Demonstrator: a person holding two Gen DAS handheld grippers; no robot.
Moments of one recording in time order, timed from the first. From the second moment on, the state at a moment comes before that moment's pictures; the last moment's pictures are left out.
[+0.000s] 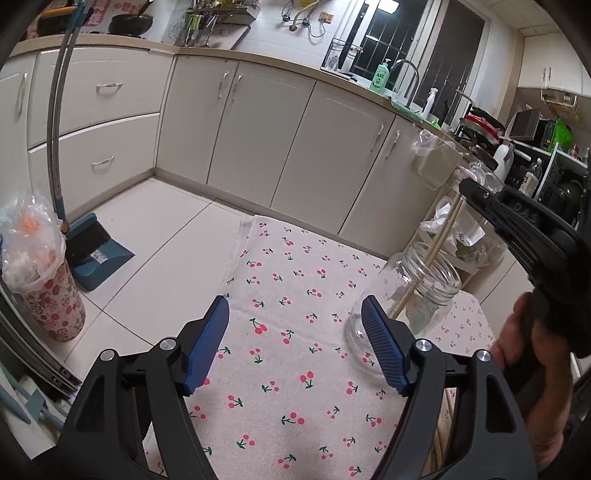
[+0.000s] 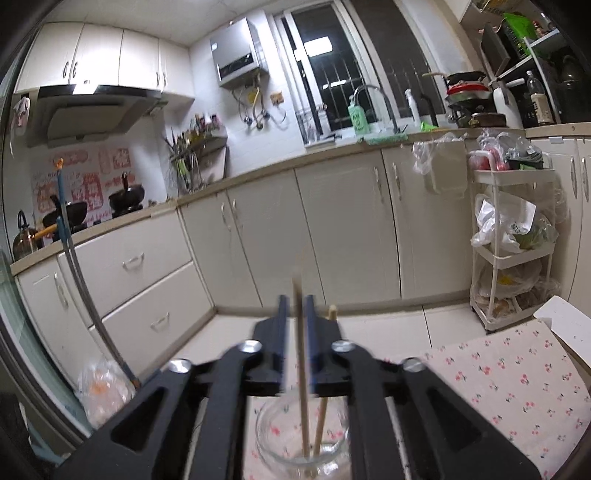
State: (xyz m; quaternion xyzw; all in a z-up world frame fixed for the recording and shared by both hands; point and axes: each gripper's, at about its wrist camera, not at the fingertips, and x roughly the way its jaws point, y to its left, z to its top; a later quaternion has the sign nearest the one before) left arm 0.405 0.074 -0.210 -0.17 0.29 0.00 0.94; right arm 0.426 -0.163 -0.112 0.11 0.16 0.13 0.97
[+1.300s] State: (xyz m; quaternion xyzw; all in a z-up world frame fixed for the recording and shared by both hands) left arm 0.385 -0.062 -0.244 -0.04 0.43 -0.10 0.90; right arm 0.331 -0.263 -0.240 0.01 0.46 0.04 0.89
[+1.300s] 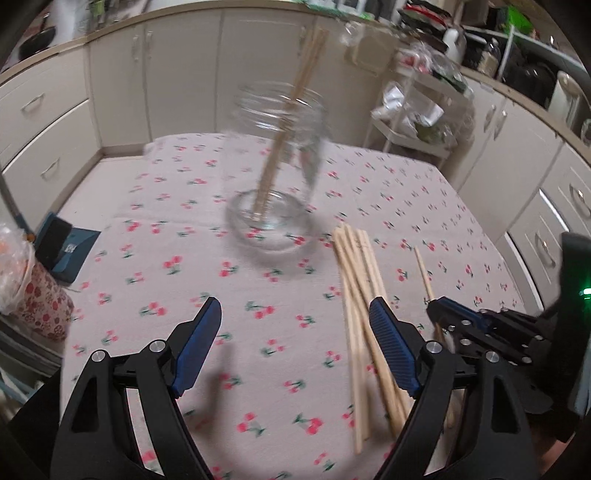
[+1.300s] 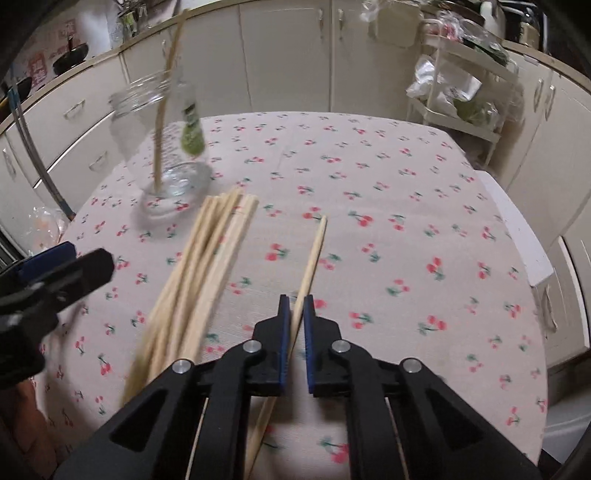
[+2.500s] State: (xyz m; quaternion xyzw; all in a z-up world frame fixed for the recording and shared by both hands) left arm 0.429 -0.046 -0.262 -0.05 0.51 -0.13 0.85; right arm 0.335 -0.275 -0.237 0.06 0.46 0.08 0.88
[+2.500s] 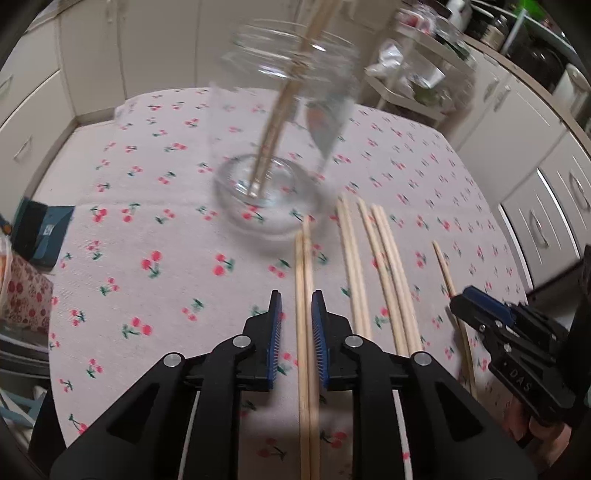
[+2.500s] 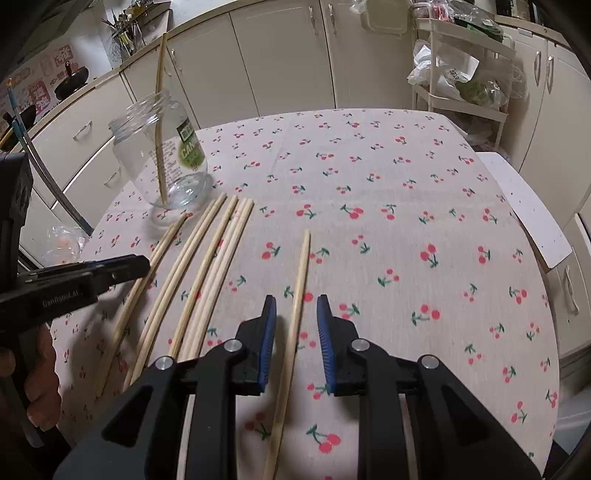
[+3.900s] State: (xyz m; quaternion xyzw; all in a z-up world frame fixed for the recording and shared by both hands) left arm 0.414 0.007 -0.132 -0.12 0.29 -0.14 0.94; right arm 0.331 -0.279 -0.143 0.21 0.26 0.14 0.93
